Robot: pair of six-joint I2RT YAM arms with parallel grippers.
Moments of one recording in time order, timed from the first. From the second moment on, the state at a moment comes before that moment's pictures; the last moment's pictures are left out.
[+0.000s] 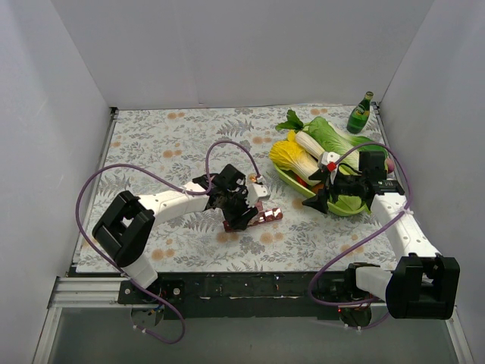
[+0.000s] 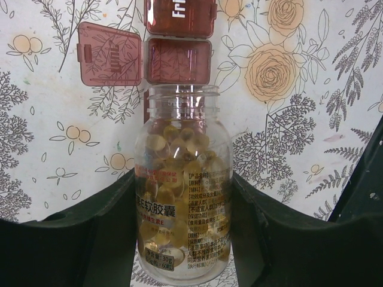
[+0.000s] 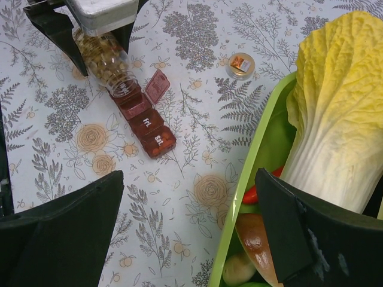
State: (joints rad) left arm -0.78 1.63 1.00 -0.43 0.38 0.35; right arm 0.03 1.14 0.80 -0.51 -1.07 -0.84
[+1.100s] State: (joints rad) left arm -0.81 1.68 1.08 -0.51 0.30 0.37; right arm 0.02 1.15 0.80 -0.53 -1.07 -0.86
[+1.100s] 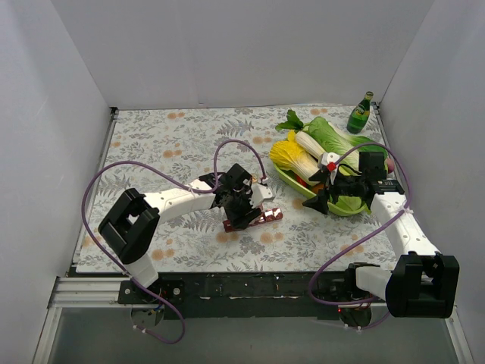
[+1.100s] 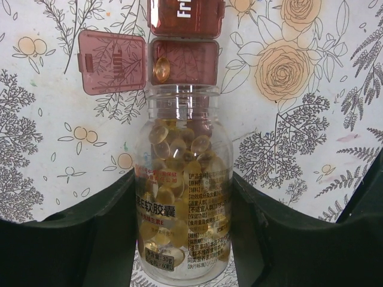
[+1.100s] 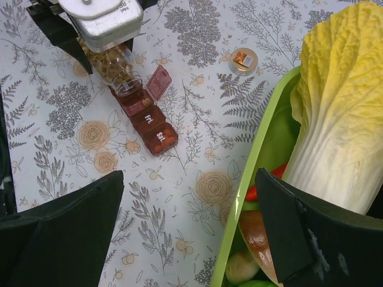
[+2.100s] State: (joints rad) left arm -0.84 1.71 1.14 -0.58 0.22 0.37; right arm 0.01 1.15 0.80 -0.53 -1.07 -0.86
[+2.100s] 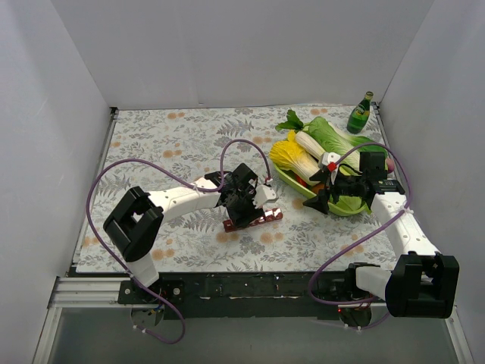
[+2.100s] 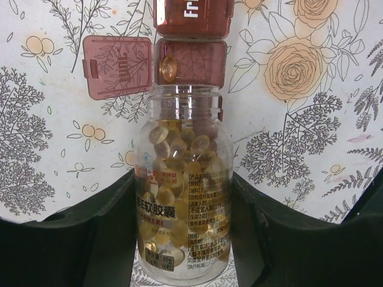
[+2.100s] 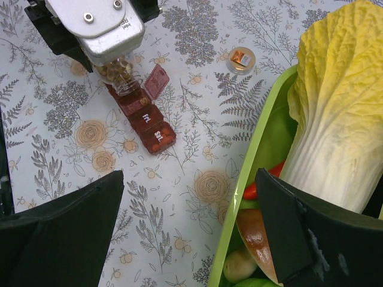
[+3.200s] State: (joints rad) left arm -0.89 1.75 1.21 -0.65 0.13 0.39; right arm 0.01 1.16 0.80 -0.54 -1.07 -0.87
